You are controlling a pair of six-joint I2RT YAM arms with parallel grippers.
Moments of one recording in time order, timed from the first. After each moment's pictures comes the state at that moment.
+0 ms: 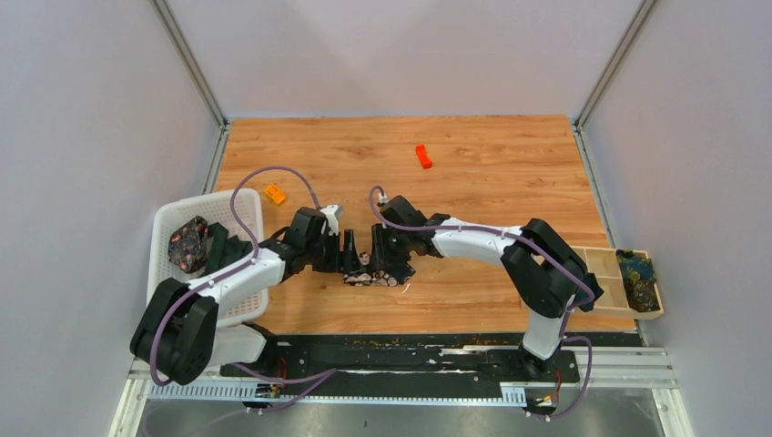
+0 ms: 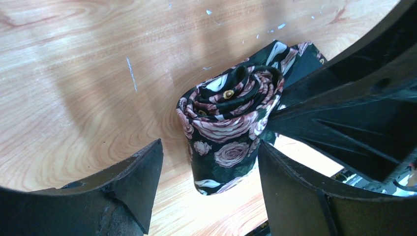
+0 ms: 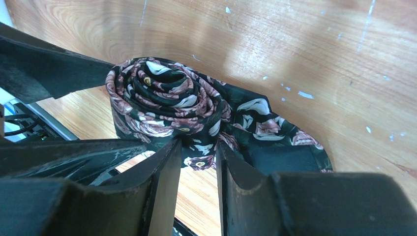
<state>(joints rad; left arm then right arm) -0.48 1.27 0.58 -0.22 0.27 -0.44 0.86 1.81 1.12 -0.24 -0.20 0.68</state>
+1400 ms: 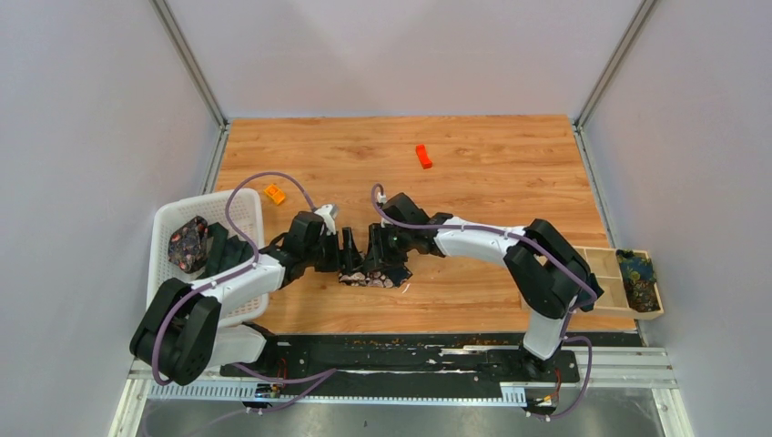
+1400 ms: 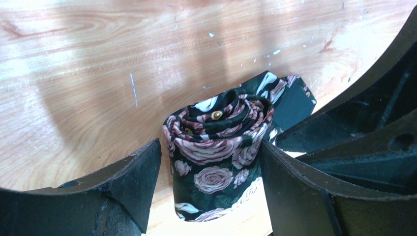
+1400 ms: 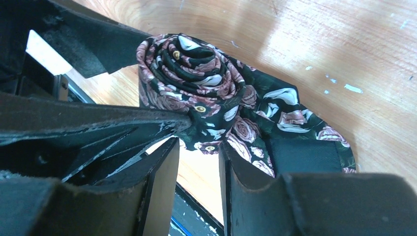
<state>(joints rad) -0.48 1.25 0.50 -0.05 0.24 -0.55 0.85 1.81 1.12 -0.20 -0.34 0.72</state>
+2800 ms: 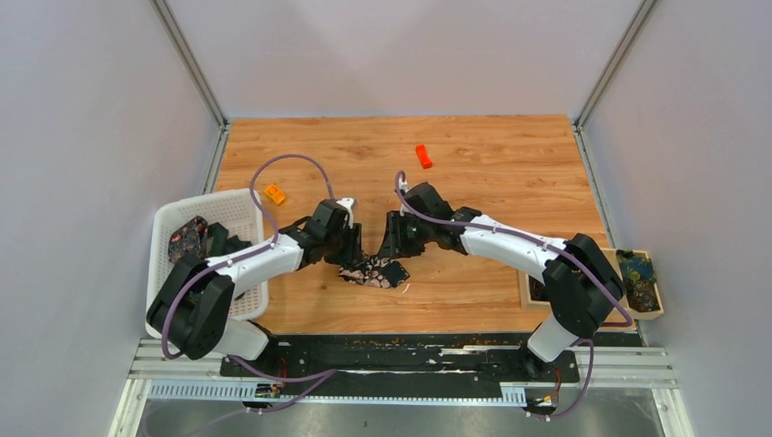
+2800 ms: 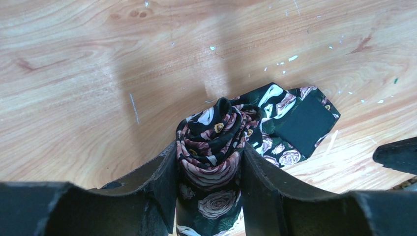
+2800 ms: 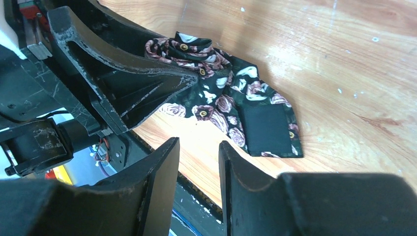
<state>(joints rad) -0.57 1.39 0.70 -0.23 0.09 -0.47 0.78 1.62 1.06 -0.27 -0.31 0.68</state>
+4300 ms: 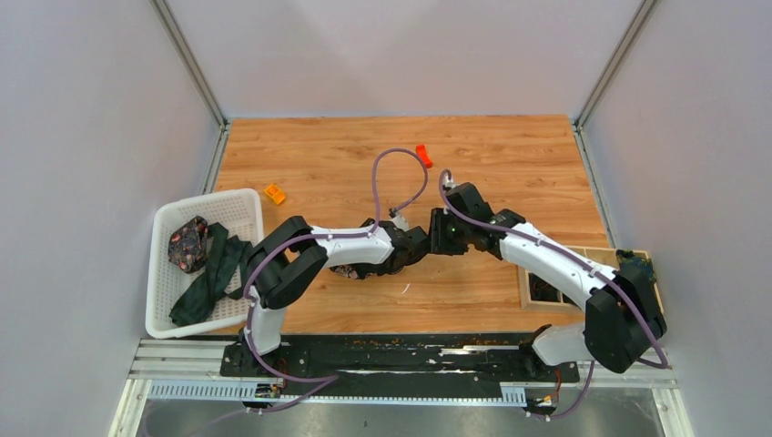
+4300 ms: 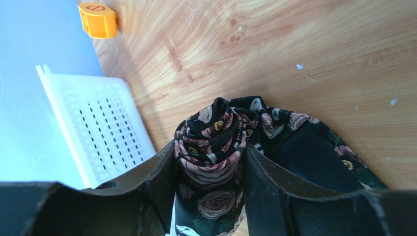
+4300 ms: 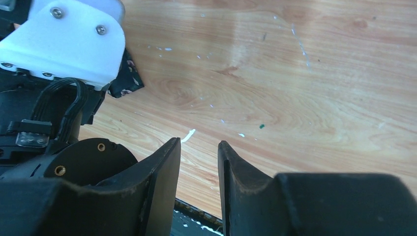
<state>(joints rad) -1.00 1.95 1.24 -0.89 -0.92 -0.41 0.63 1.37 0.94 -0.47 -0.12 0.60</state>
